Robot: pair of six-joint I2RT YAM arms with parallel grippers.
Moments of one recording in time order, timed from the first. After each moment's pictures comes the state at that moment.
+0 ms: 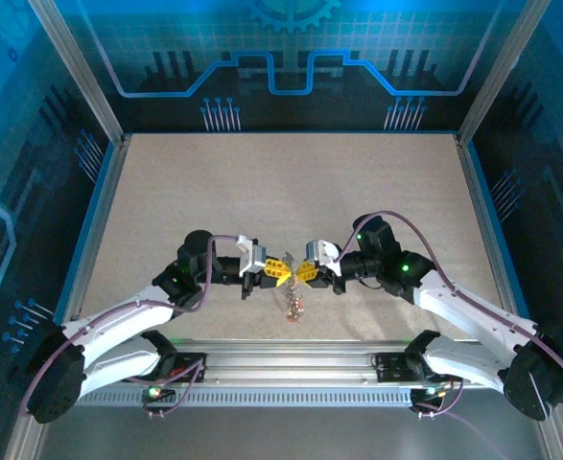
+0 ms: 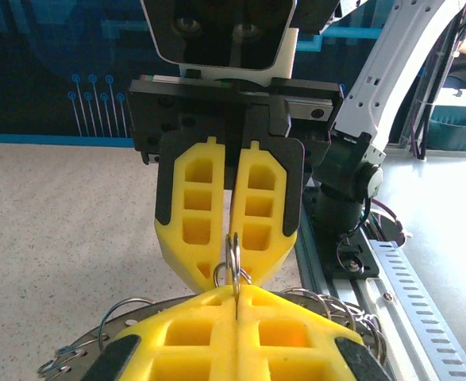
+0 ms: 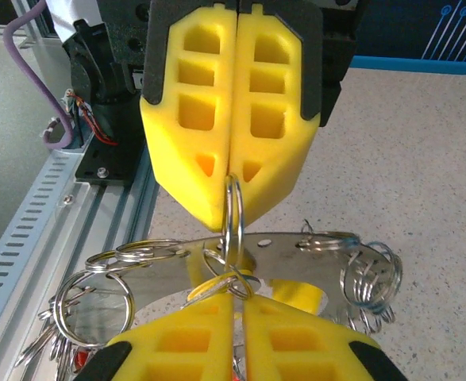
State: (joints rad) left arm -0.63 1.04 0.45 0.44 0.86 0.09; right arm 0.66 1.05 0.70 -0.22 -0.76 -0.50
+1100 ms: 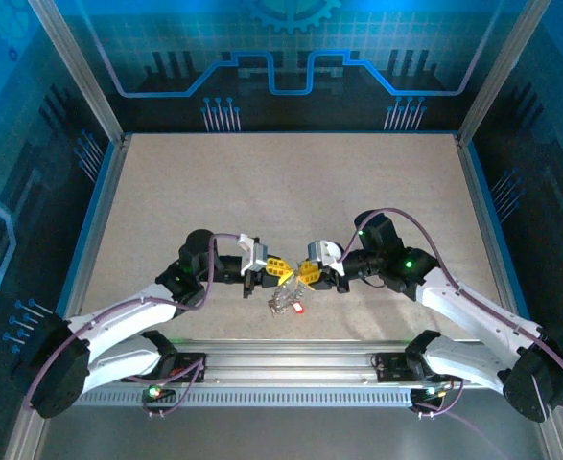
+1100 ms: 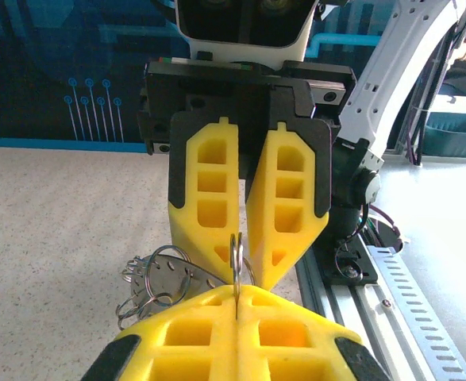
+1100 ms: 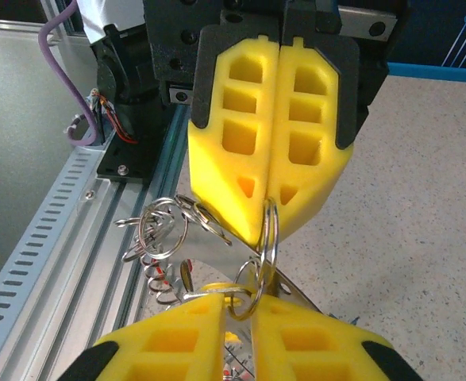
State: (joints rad) left arm -0.63 1.07 0.45 0.50 0.87 0.06; right arm 0.64 1.04 0.74 -0.33 -0.82 -0.56
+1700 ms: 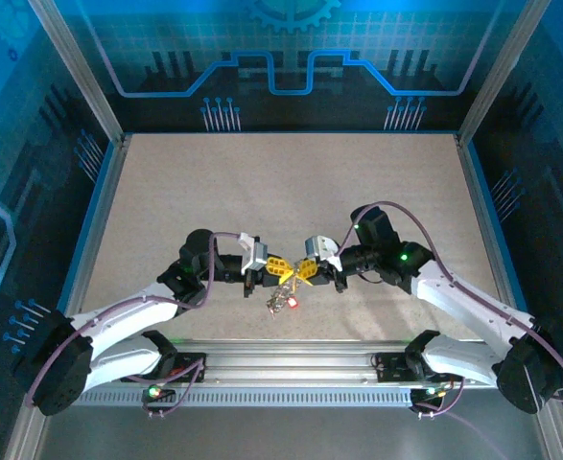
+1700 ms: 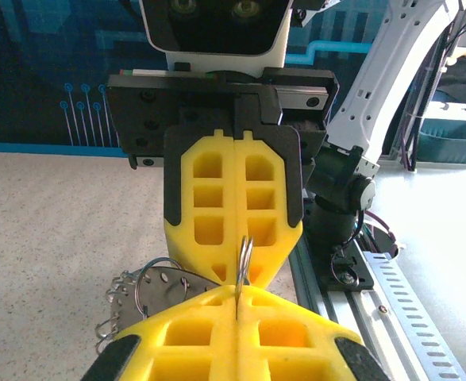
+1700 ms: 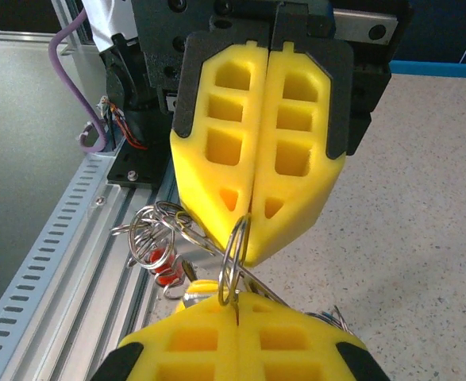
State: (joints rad) left arm -0.63 1.09 0.45 0.55 0.89 0.04; right arm 0.63 1.10 0.78 -0.34 -0.87 -0.57
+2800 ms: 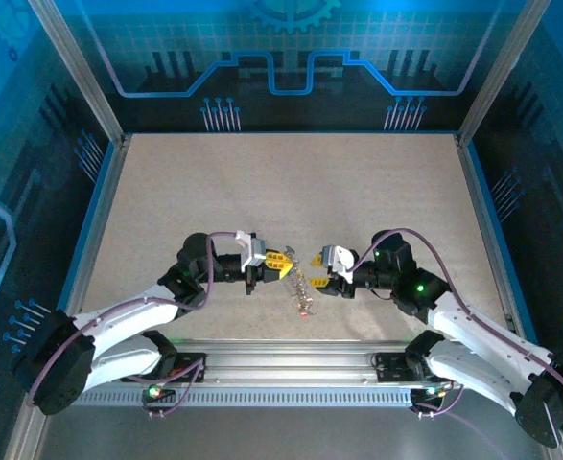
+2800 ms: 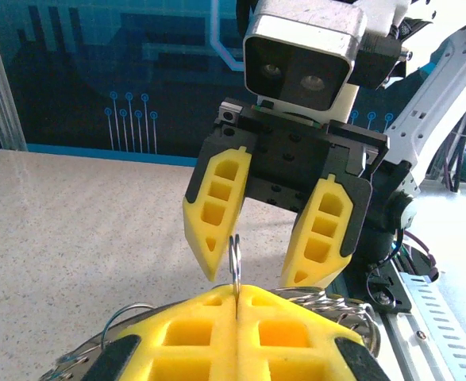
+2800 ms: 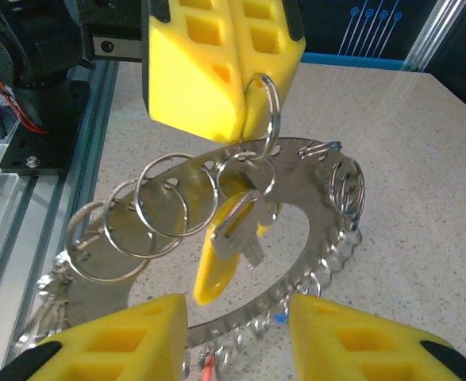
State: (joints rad) left arm -0.63 1.09 0.42 0.64 0.78 -0.01; right arm 0.63 0.85 0.53 -0.12 -0.60 -0.45
